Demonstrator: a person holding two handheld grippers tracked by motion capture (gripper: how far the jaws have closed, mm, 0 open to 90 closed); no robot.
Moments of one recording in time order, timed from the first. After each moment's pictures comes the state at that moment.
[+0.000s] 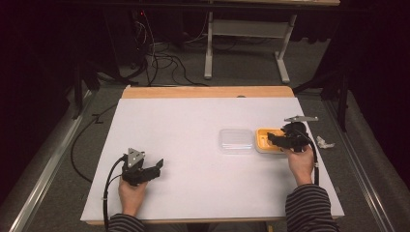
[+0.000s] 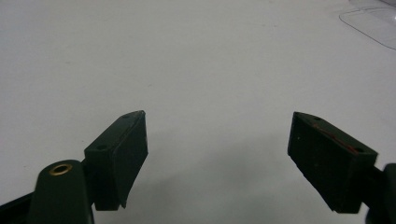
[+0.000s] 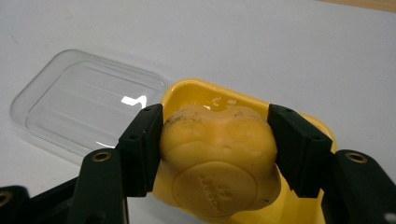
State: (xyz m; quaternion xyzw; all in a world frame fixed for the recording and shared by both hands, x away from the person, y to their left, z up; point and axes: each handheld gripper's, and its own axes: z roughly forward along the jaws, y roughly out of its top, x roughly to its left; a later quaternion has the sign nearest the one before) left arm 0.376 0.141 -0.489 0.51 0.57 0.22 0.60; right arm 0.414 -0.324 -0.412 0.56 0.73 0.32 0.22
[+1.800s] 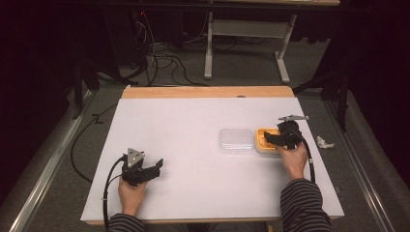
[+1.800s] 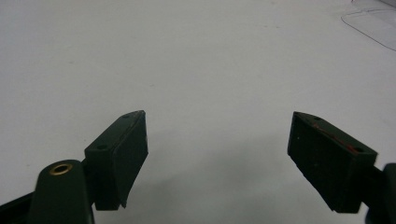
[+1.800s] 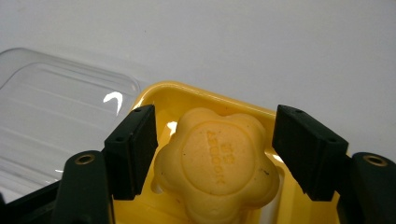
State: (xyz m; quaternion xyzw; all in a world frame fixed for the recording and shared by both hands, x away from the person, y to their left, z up) left arm 0.376 0.141 -0.489 0.51 0.57 0.22 0.60; right arm 0.435 -0.318 -0.434 0.58 0.72 0.29 0.24
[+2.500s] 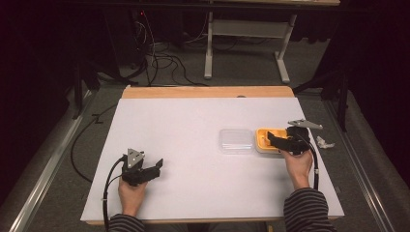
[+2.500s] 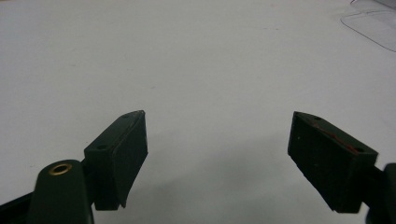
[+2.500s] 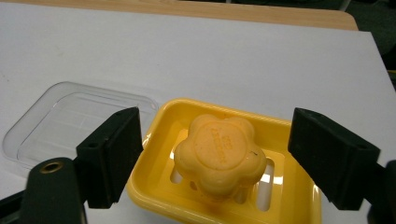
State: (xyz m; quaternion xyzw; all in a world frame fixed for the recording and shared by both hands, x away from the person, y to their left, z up) left arm 0.375 0.141 -0.489 0.51 0.57 0.23 0.61; right arm 0.399 -0.321 -0.415 0.58 0.68 0.36 0.28
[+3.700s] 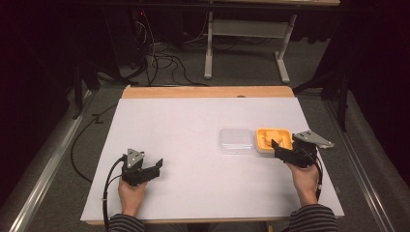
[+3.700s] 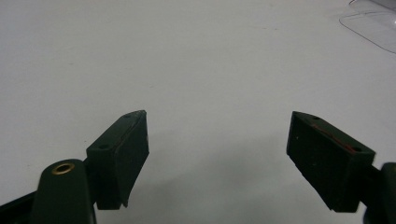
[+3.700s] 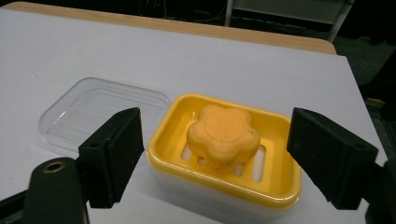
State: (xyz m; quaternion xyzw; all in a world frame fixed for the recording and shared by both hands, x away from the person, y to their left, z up) left arm 0.375 0.142 -0.489 0.51 0.57 0.22 0.61; right arm 0.351 -0.319 -0.408 0.55 0.68 0.38 0.32
